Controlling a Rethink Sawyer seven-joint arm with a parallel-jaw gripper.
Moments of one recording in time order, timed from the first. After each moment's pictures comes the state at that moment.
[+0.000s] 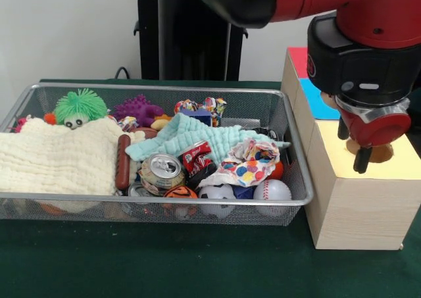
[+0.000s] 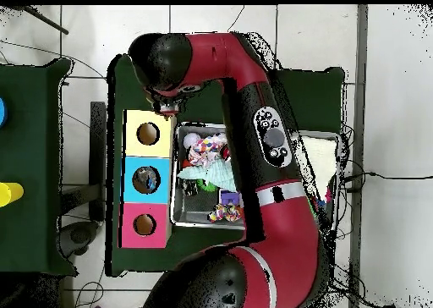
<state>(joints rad) -0.34 -0.35 0.71 0.87 -0.48 1.41 0.22</state>
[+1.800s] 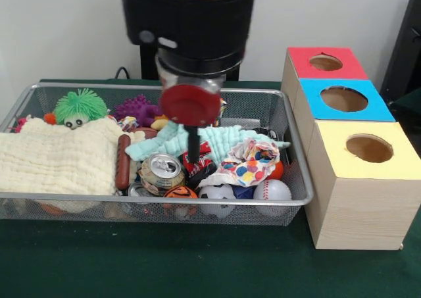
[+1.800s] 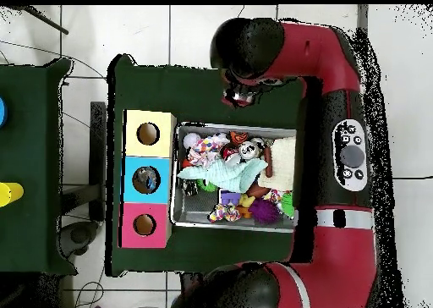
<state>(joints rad) -0.42 -0.39 0.48 0.73 -0.46 1.45 0.28</state>
